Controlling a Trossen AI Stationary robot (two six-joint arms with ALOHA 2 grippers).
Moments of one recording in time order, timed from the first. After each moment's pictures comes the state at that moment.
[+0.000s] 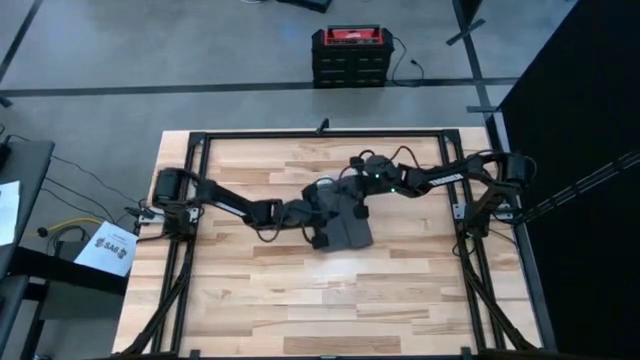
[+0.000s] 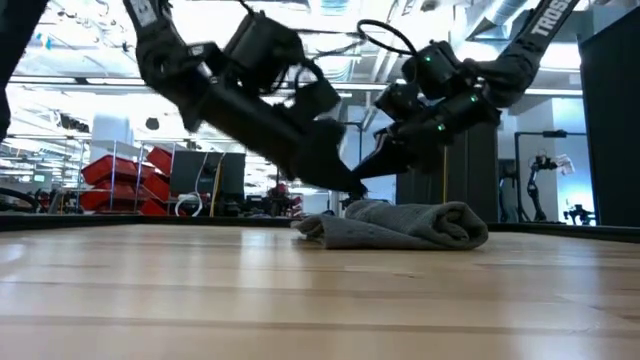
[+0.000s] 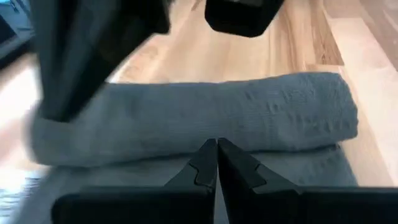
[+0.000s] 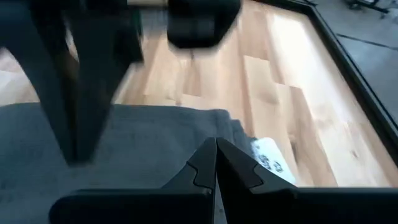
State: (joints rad) left arm -0.04 1.94 0.87 0.62 -0.28 -0.04; right arm -0.32 1.66 0.71 0.41 -0.20 -0.41
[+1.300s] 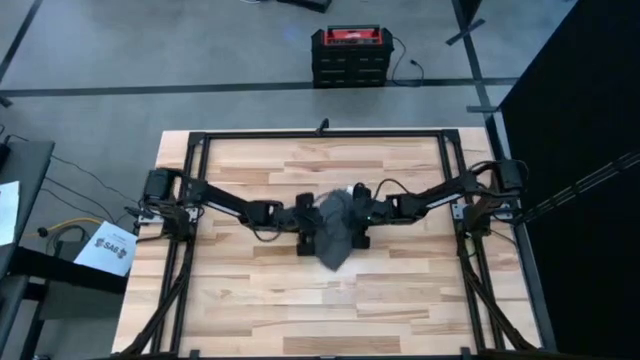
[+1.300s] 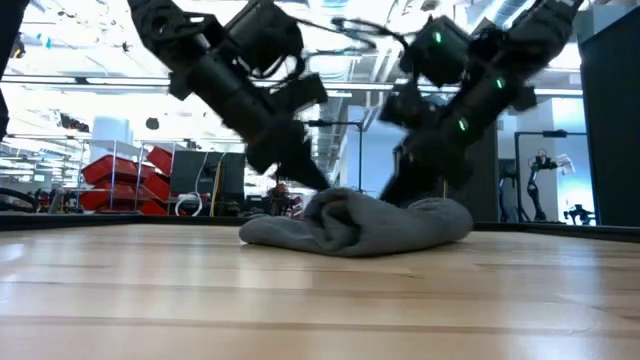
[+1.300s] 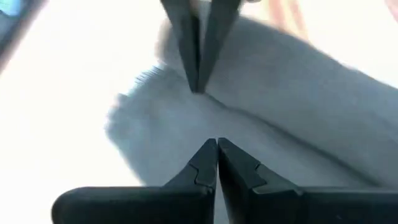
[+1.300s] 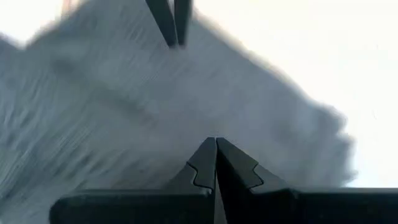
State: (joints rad) left arm 0.00 1.77 0.90 0.20 -0.21 0.13; right arm -0.03 1.64 0.74 0.11 0.18 -0.06
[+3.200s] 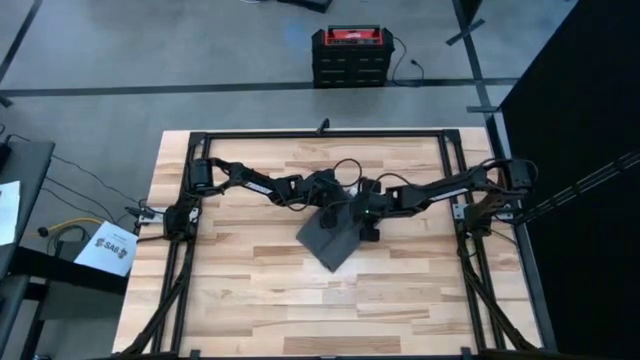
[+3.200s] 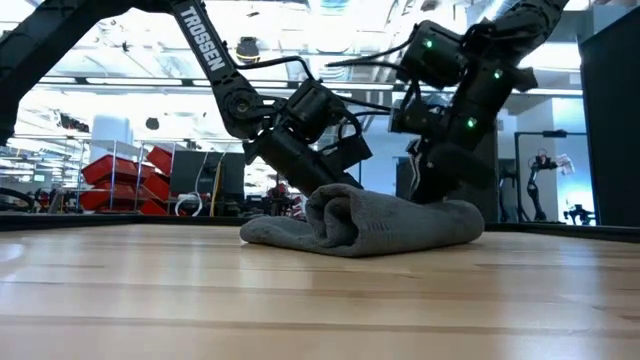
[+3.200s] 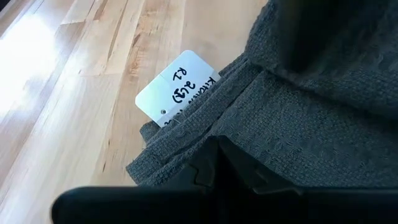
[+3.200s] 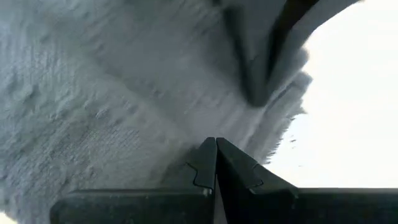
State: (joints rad) left arm 0.23 2.15 1.11 0.35 0.03 0.25; right arm -0.07 1.60 0.81 -0.22 0.25 -0.13
